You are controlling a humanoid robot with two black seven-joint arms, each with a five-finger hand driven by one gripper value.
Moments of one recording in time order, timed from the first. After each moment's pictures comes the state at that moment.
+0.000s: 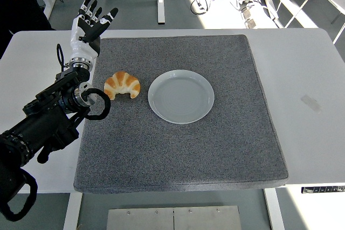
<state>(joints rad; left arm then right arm) -0.94 0.00 -0.62 -0.43 -0.01 0.03 -0.59 -0.10 0.00 0.04 0.11 -0.06 0.01 0.35</state>
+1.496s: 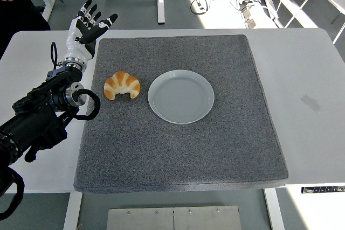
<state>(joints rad) -0.95 0.07 -0.55 -0.44 0.03 0.03 -0.51 -0.10 0.00 0.04 0.11 -0.06 0.01 0.35</state>
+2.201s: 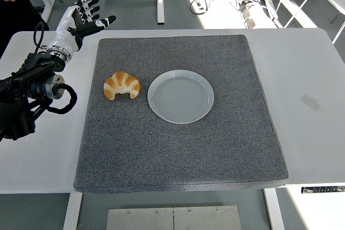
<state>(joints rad) -1.04 0.27 -0.22 -0.63 0.04 0.11 -0.48 -0.10 0.00 0.04 0.11 -0.06 0.01 0.35</state>
